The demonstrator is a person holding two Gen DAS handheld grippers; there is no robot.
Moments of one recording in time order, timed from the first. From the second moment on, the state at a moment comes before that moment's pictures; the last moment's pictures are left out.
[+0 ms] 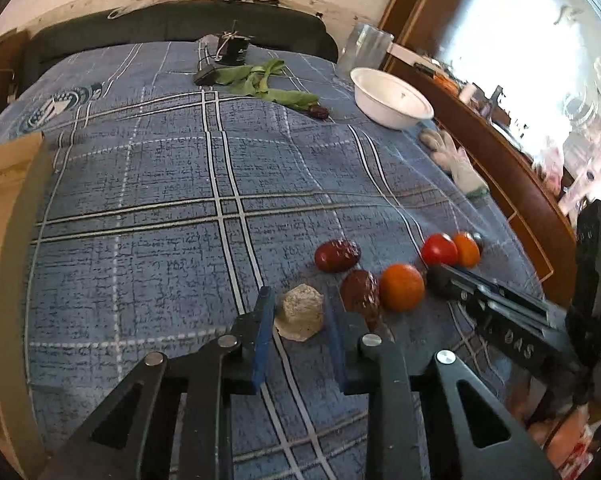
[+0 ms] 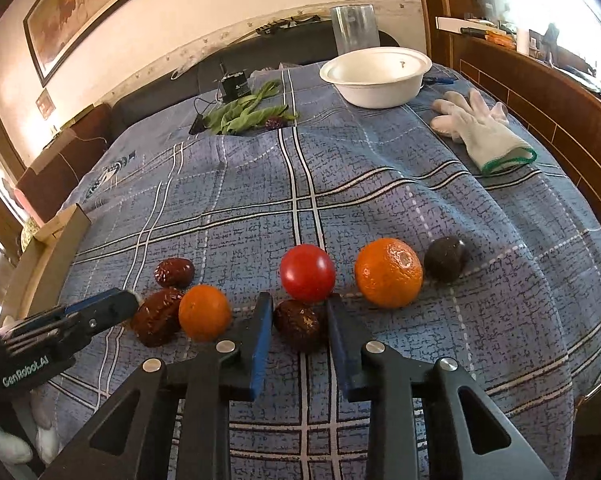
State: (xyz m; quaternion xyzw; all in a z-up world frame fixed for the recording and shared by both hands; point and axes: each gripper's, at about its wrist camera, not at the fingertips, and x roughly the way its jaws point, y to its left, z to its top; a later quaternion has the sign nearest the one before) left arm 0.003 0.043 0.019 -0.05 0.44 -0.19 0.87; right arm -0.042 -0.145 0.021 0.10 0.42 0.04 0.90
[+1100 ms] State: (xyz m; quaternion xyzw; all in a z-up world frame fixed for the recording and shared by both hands) left arm -0.051 0.058 0.049 -0.01 0.40 -0.16 0.90; right arm -0.051 -0.140 0.028 0.09 0.39 0.06 0.91
